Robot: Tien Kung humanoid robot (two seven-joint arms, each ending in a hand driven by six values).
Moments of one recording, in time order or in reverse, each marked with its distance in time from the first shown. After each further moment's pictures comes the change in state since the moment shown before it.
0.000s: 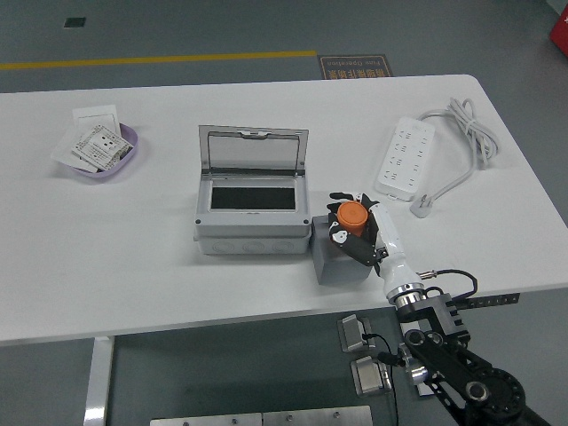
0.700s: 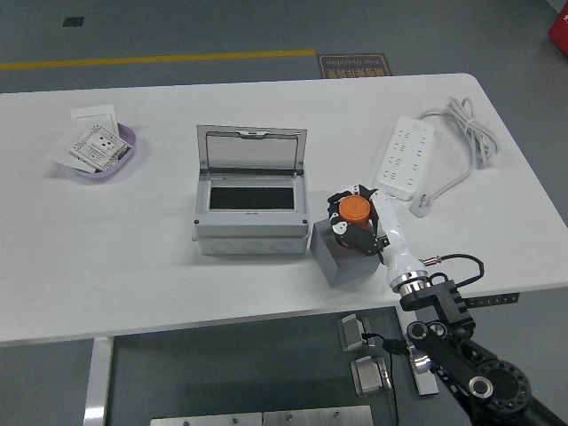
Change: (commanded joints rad) left arm 0.001 -0.002 -0.005 0.000 0.013 0.000 0.000; right arm 0.025 -0.024 0.028 0.070 -0.128 -0.027 -0.066
